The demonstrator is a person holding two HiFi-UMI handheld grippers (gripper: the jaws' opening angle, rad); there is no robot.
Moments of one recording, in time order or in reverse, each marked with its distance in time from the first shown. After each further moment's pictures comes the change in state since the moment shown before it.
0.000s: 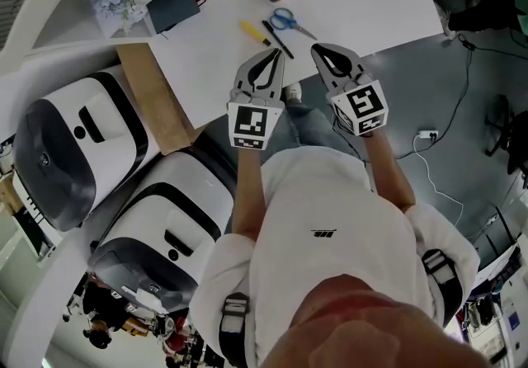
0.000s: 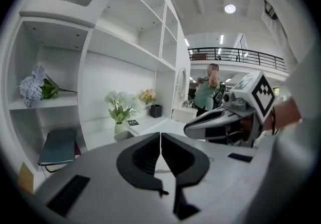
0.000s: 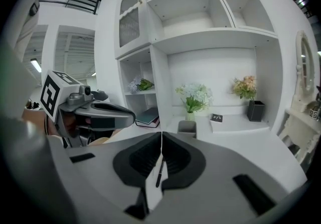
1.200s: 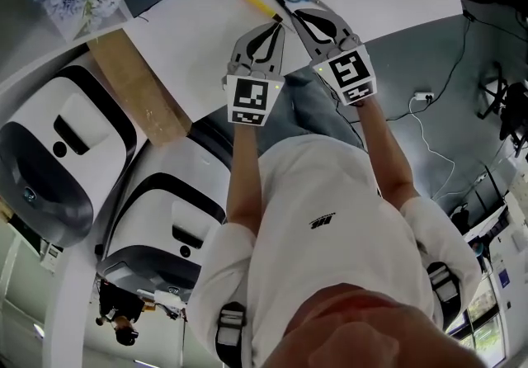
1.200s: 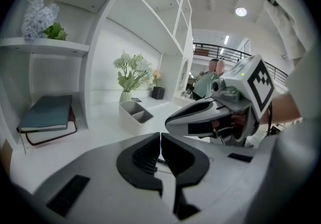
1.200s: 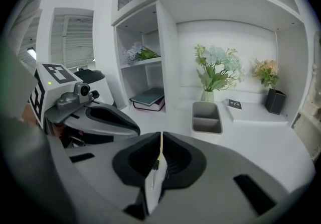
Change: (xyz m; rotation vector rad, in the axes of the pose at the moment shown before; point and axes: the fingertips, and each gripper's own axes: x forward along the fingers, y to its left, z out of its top) left arm 0.040 0.063 -0.108 -0.095 0.119 -0.093; right arm 0.128 0.026 -0.051 -0.046 0.172 0.029
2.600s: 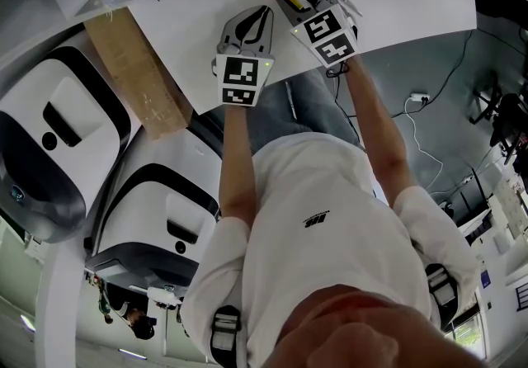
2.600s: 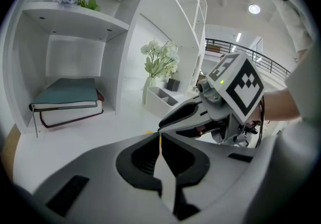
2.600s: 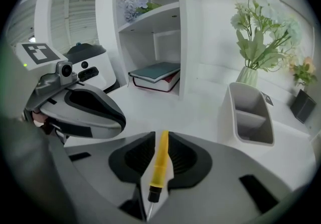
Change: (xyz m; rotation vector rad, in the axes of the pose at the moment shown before) left arm -0.006 0.086 -0.052 -0.073 0.061 0.080; right arm 0.122 0.022 -0.026 -0.102 0.222 0.083
